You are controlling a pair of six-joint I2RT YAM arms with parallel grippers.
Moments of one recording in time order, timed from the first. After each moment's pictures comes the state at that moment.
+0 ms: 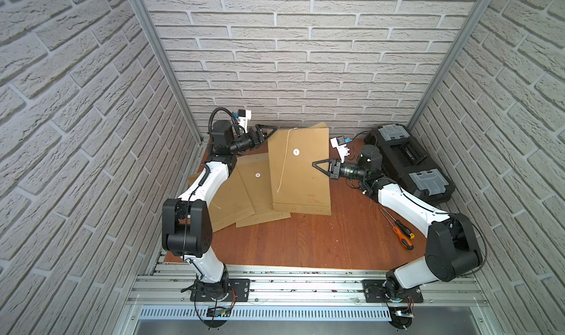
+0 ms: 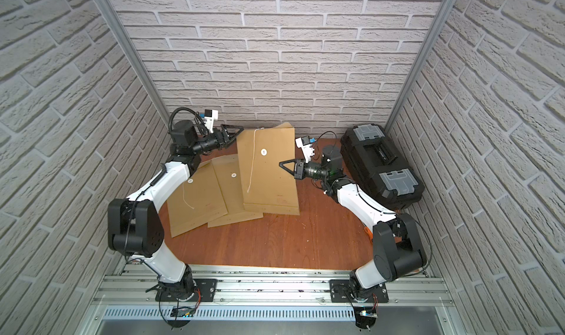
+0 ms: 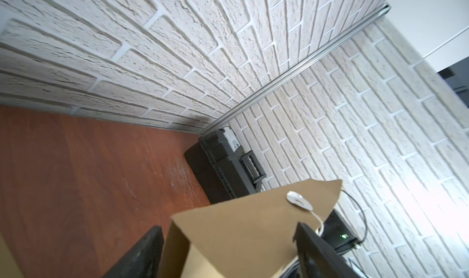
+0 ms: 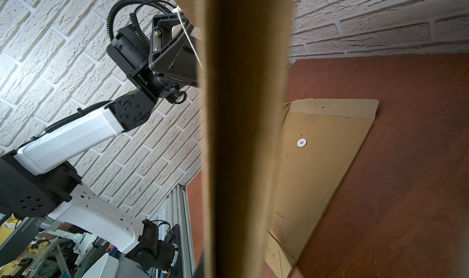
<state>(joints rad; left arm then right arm) -0.11 1.68 1.34 0.31 0.94 -0.91 0.28 1.51 1.03 0.29 -0.89 0.57</state>
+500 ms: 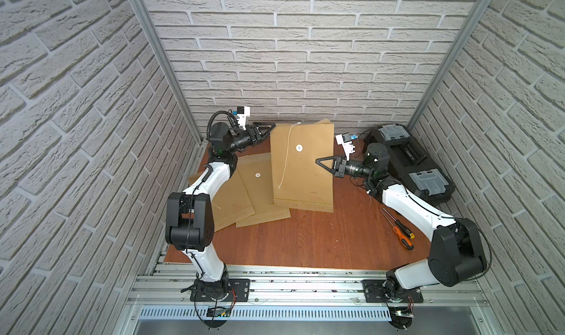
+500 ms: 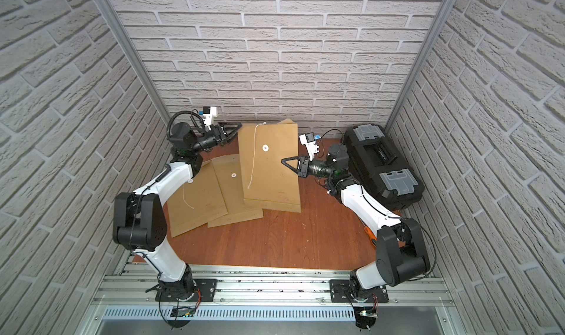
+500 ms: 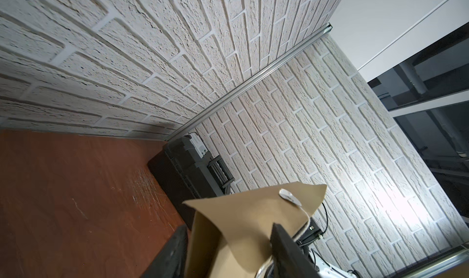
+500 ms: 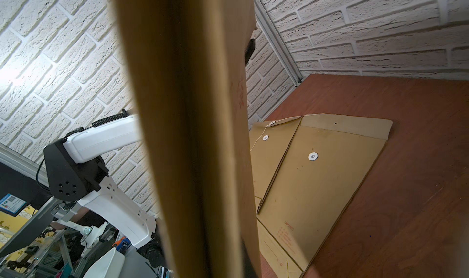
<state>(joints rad) -0.11 1.74 1.32 0.65 1.02 -1.17 0.26 1.47 1.03 0.34 -0.95 0.59</state>
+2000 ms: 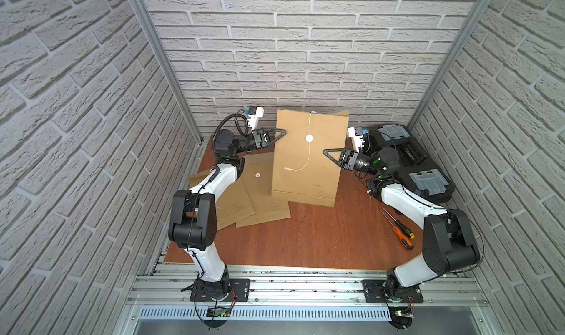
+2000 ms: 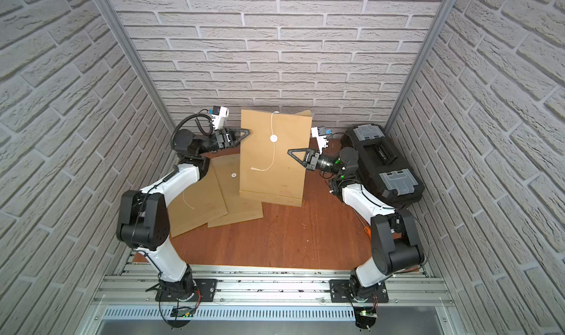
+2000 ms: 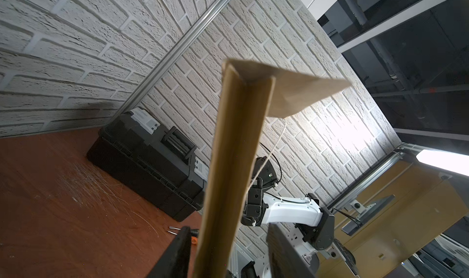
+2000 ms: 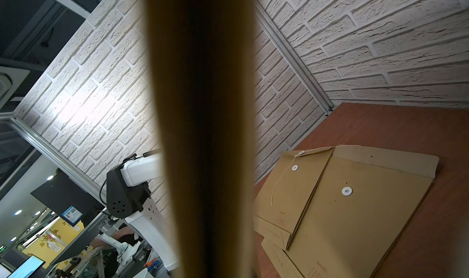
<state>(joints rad) -0.18 1.75 1.29 1.01 1.20 -1.31 0.17 1.55 0.99 0.88 -1.04 1.03</state>
